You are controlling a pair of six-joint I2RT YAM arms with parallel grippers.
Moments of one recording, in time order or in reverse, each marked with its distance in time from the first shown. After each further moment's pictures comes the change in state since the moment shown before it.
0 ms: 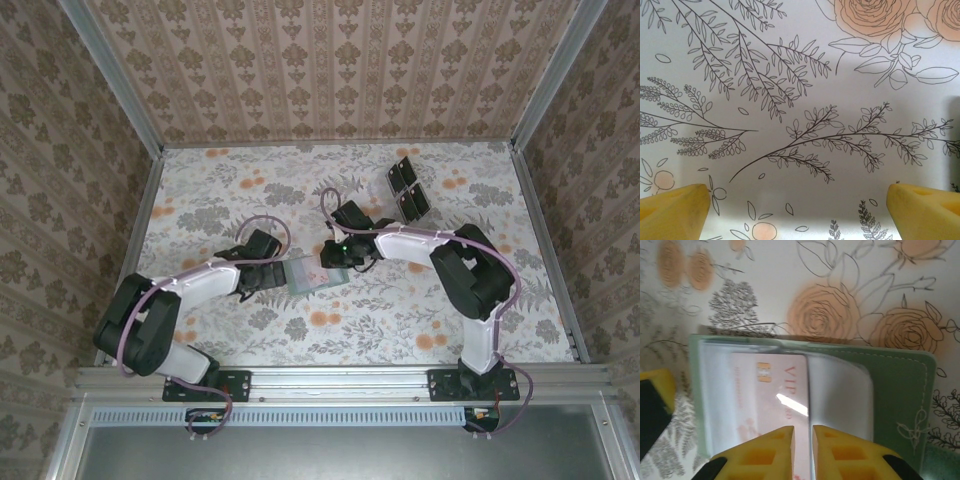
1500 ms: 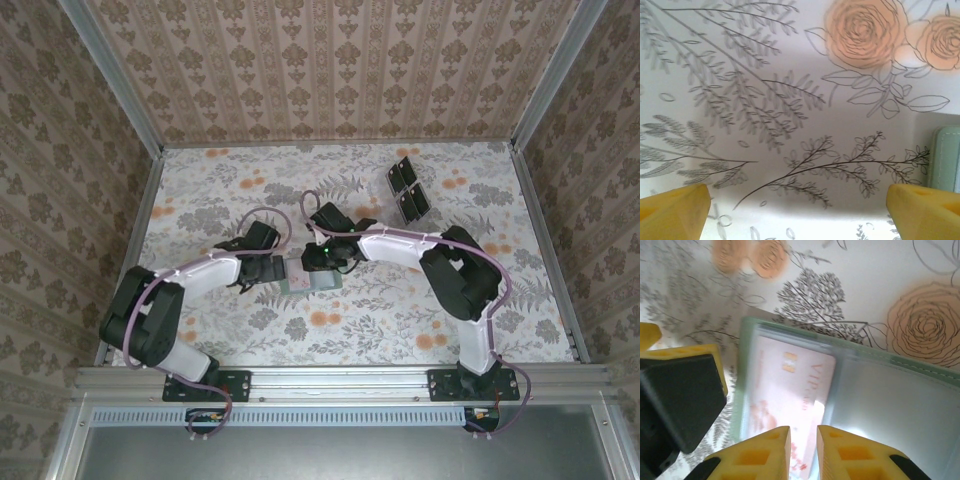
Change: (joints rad) left arm 0.049 0.024 0.057 -0.021 0.014 0.072; right arm 0.098 0.030 0.122 -0.045 0.008 0.027
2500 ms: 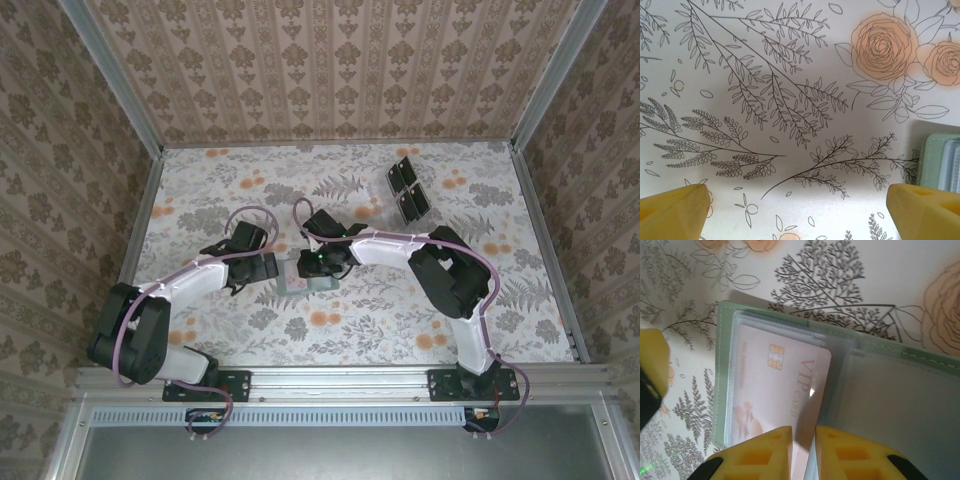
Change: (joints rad) left arm 0.053 -0.086 -0.043 0.005 0.043 0.000; right arm 0.039 0.069 0.024 0.009 0.005 0.024
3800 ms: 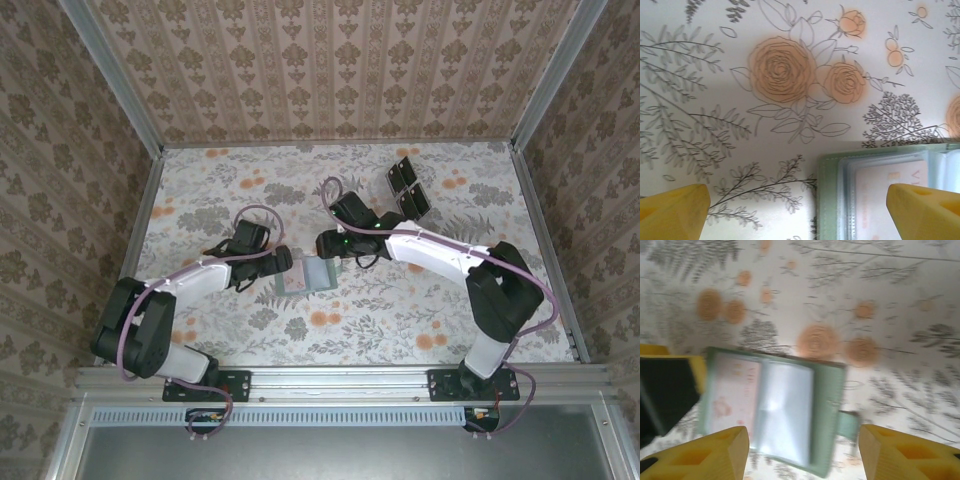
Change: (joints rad) left arm -0.008 0.035 -0.026 0.227 0.186 -0.004; right arm -0.076 -0.313 -0.103 -0.135 0.256 -0.077
